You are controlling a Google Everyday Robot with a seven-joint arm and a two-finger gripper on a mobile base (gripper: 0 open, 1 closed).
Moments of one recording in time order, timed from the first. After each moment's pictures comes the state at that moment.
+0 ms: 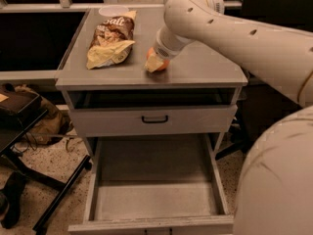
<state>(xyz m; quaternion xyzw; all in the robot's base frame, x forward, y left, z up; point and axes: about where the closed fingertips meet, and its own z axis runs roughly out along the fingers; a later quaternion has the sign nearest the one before) 0.753 -0.010 0.852 -0.52 0.77 -0.04 0.36</state>
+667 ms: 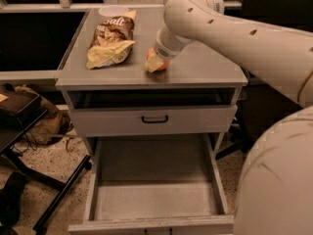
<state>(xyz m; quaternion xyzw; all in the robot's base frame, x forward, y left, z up) 0.753 -0.010 0.853 -0.52 0.77 -0.04 0.36</state>
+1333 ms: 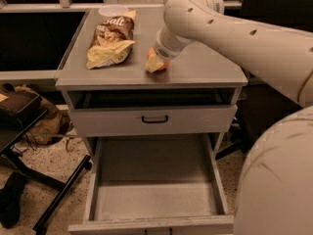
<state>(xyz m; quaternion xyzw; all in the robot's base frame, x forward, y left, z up) 0.753 -0.010 0.852 -0.52 0.77 -0.04 0.36</state>
